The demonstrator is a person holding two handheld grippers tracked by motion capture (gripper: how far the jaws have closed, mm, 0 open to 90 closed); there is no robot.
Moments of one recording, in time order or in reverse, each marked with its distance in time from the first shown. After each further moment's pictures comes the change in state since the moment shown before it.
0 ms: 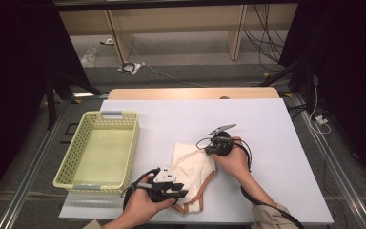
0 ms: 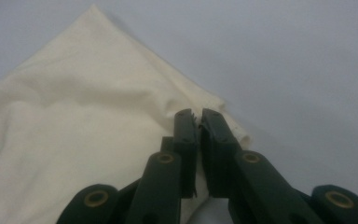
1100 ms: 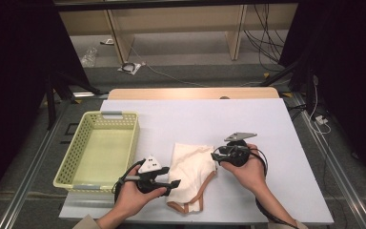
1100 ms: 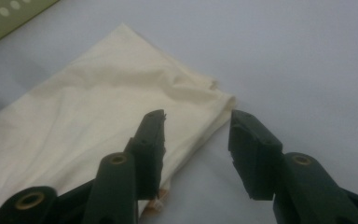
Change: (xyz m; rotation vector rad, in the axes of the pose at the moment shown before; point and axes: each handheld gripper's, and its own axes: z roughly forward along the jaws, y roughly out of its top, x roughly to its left) left arm 0.038 -0.007 -0.010 -0.125 0.082 -0.088; right arm -0.001 -0.035 -0.048 -0.144 0.033 0.017
